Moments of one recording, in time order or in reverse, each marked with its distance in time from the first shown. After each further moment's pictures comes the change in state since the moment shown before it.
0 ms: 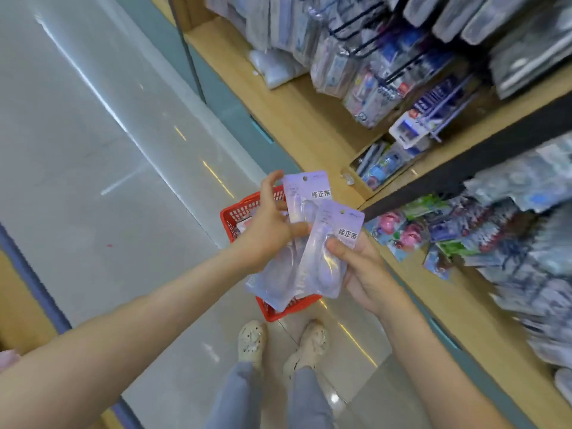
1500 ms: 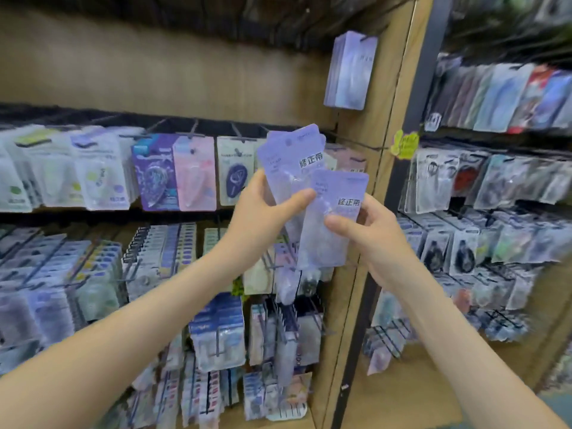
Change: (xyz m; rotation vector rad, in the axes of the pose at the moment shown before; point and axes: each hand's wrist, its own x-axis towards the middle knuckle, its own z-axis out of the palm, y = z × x) left_hand -0.507 0.262 0.671 -0.055 -0.960 0.983; right_hand -0.790 -0.249 -0.301 -0.449 0.907 -1.199
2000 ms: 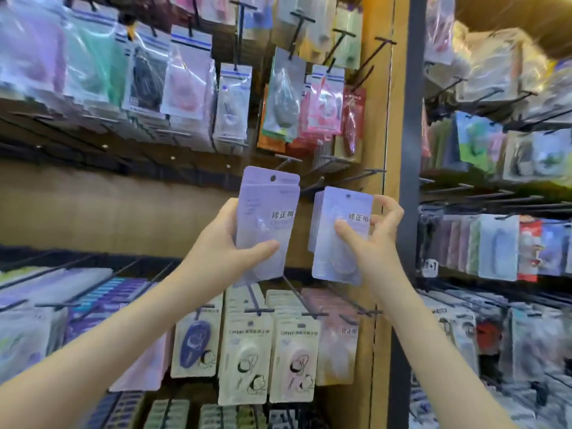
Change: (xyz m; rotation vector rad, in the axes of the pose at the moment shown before) left_hand 0.162 0.056 -0.006 0.319 0.024 0.356; right_hand 0.210 -0.060 -0.064 -0.123 0.281 -0.489
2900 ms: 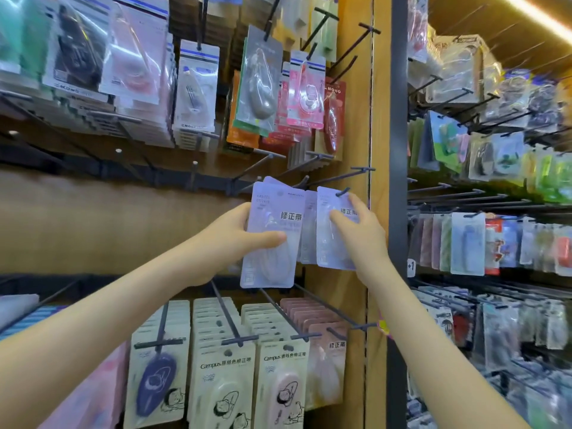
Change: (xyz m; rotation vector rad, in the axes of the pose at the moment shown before) left_hand 0.082 -0.038 0.018 -0.070 -0.347 -0.239; right_hand 0.060 0.031 0.005 -0.366 0.149 0.173
